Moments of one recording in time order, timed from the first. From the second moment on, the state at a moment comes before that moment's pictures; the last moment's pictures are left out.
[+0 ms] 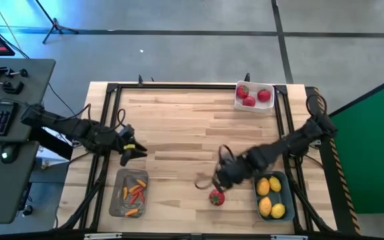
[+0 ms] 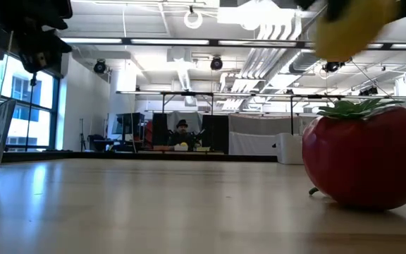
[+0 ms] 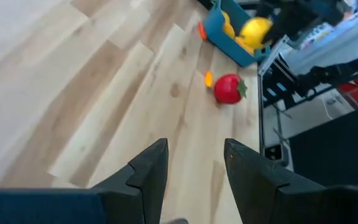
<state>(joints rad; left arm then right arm) -0.31 0.59 0.52 -0.45 -0.14 -0.80 0.45 1.67 1.44 -1.01 -0.04 1.47</state>
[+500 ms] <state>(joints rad) -0.17 0.59 0.52 -0.39 -0.04 -0.70 0.76 1.64 1.32 -1.32 -0.37 2.06</state>
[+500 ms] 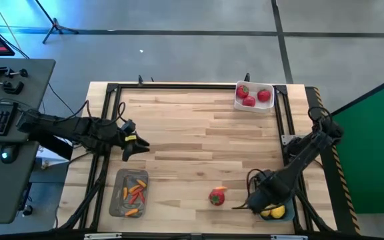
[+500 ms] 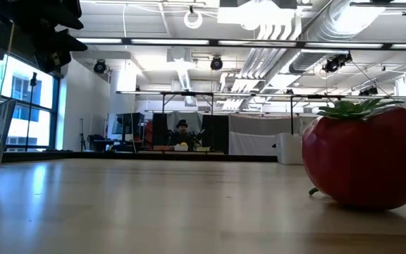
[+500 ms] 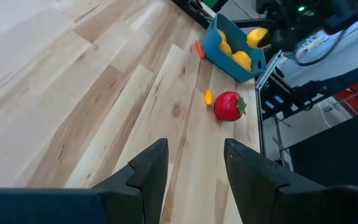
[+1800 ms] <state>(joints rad) -0.11 0.59 0.52 -0.40 -0.06 -0.60 0.27 1.69 1.36 -1.38 -0.35 0.44</state>
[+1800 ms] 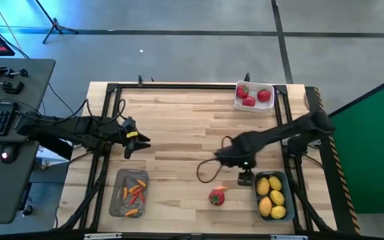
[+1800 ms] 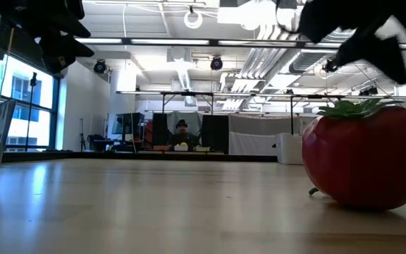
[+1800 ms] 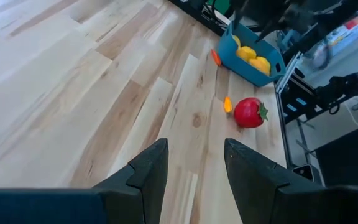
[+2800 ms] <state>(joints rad) -0.11 0.59 0.52 -0.45 -0.06 -0.53 0.34 2.00 1.23 -1.25 -0.30 -0.03</state>
